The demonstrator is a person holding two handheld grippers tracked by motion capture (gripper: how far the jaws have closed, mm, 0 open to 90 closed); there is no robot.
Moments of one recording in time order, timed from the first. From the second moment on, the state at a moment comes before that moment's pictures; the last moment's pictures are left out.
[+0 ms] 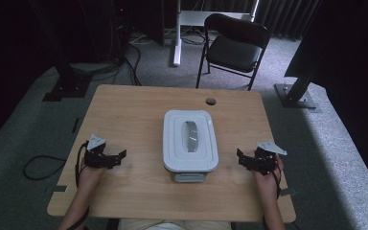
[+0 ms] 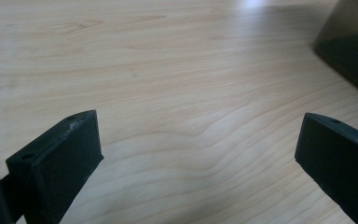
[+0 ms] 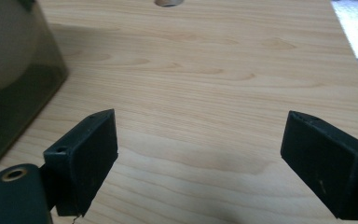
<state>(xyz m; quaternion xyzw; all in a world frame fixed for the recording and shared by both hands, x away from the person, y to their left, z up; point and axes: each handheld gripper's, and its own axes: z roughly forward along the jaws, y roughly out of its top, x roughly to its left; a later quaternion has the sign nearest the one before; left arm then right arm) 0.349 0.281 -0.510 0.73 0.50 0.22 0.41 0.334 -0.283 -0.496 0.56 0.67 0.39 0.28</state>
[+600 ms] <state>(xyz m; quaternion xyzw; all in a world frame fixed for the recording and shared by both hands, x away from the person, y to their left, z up) 0.342 0.312 -0.520 0.71 0.57 0.22 0.35 0.331 -0.313 -0.517 0.61 0.66 0.35 0.28</state>
